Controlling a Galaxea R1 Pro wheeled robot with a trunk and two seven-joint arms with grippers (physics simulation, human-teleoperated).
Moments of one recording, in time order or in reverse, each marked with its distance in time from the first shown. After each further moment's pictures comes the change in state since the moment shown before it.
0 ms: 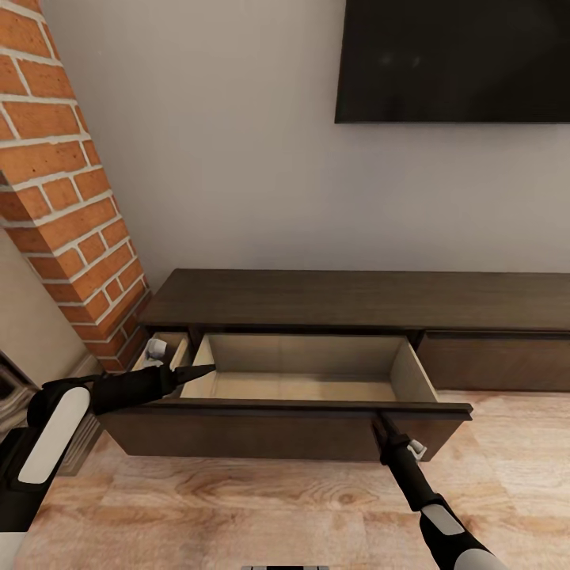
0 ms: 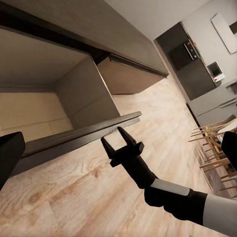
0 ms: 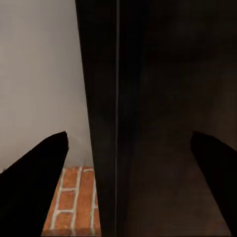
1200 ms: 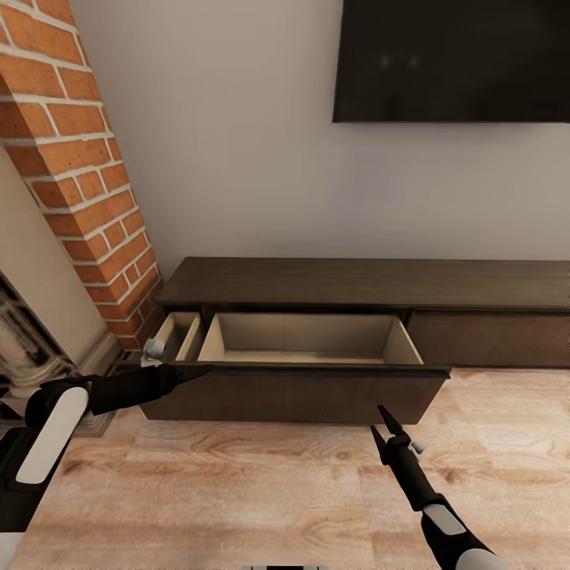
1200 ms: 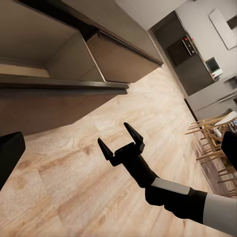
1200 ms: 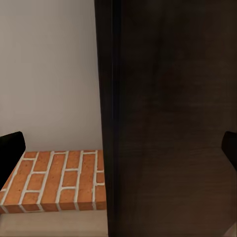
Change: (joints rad) left arm 0.000 0.007 0.000 -0.003 0.003 0.000 -0.002; right arm 0.000 -0.006 0.001 -0.001 0.002 0.008 0.001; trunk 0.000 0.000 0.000
